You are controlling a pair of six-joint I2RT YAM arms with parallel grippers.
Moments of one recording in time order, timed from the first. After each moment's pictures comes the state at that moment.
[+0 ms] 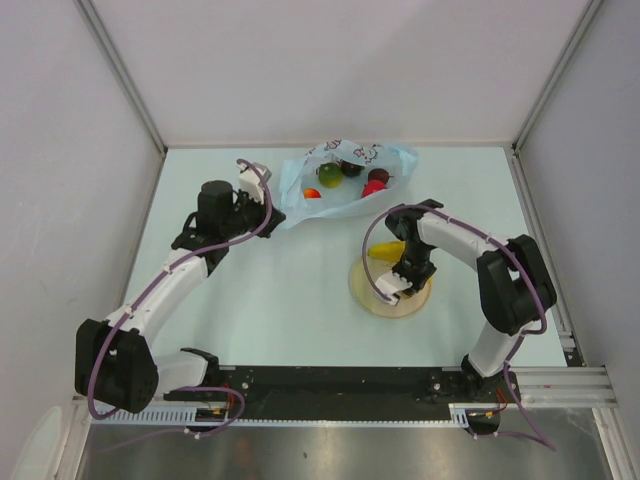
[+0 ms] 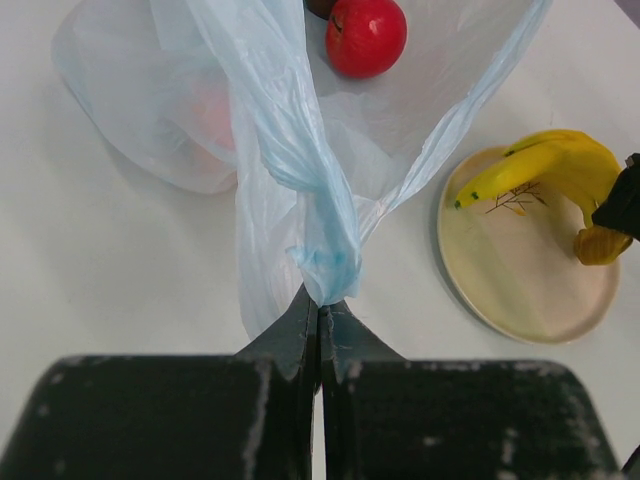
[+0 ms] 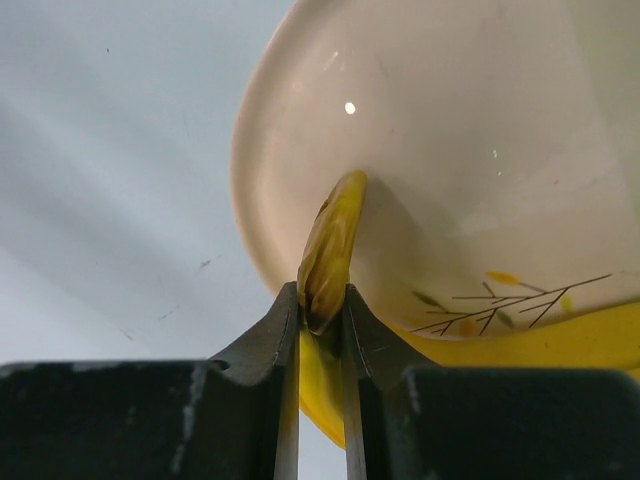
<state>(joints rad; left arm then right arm) -0.29 1.23 0.89 -0.08 0.41 -0.06 0.51 1.73 1.21 -1.24 -0.14 -1.92</state>
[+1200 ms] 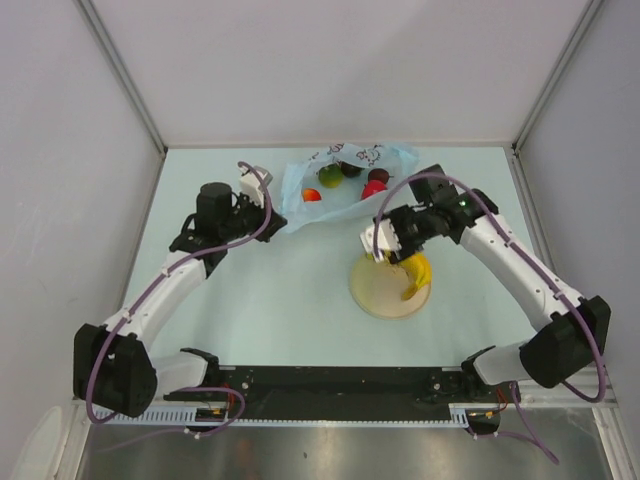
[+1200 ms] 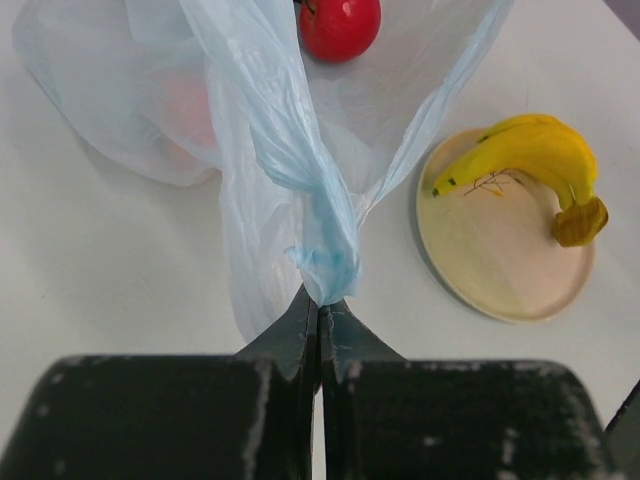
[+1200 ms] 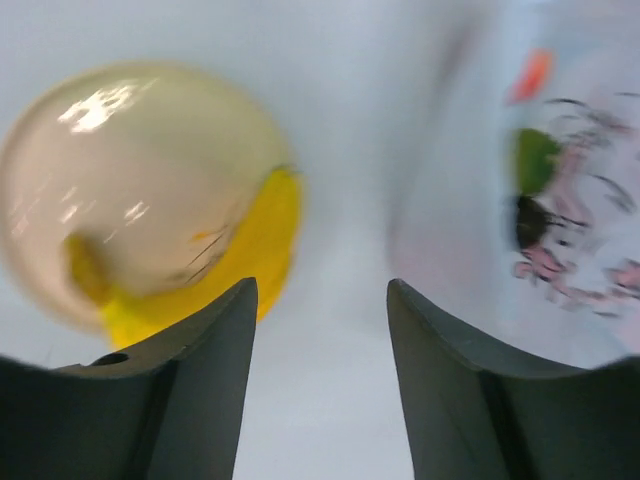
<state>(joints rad) -0.29 1.21 0.88 -0.11 0.46 -0.06 0.49 1.38 1.33 -1.07 -0.44 -1.63</state>
